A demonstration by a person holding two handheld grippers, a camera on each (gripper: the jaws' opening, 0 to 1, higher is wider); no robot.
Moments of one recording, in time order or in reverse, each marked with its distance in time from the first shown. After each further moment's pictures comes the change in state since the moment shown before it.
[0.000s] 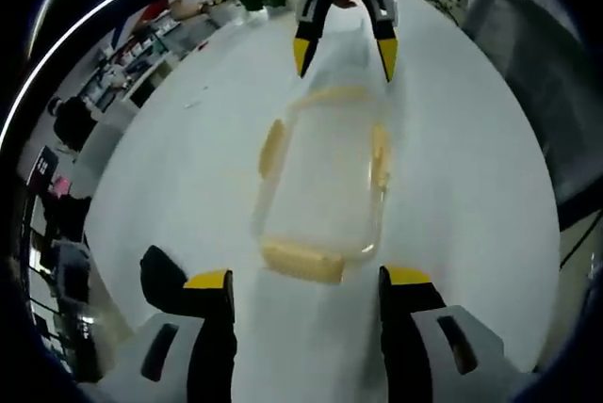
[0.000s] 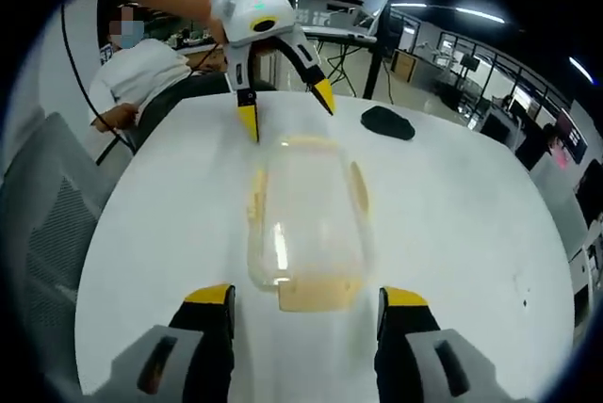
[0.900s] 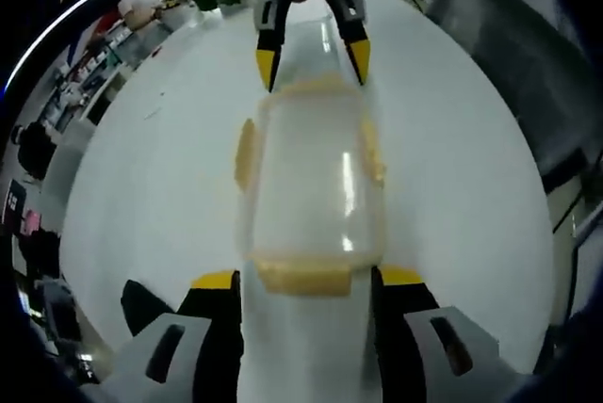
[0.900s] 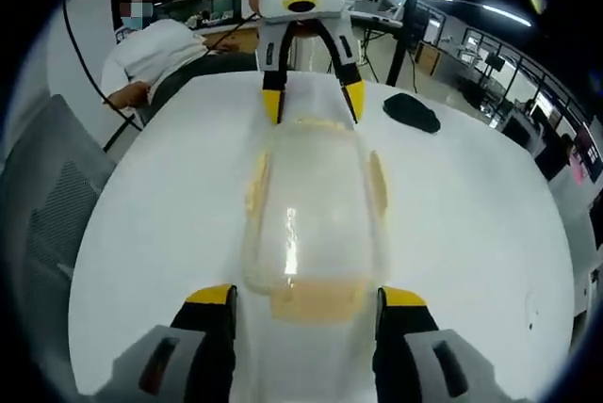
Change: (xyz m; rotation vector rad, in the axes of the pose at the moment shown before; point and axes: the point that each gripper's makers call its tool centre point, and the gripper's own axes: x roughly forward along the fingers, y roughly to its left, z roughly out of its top) left arm 0.020 -0.001 0.007 0.116 0.015 -0.190; right arm 0.019 -0.003 -0.004 -0.068 0.075 0.074
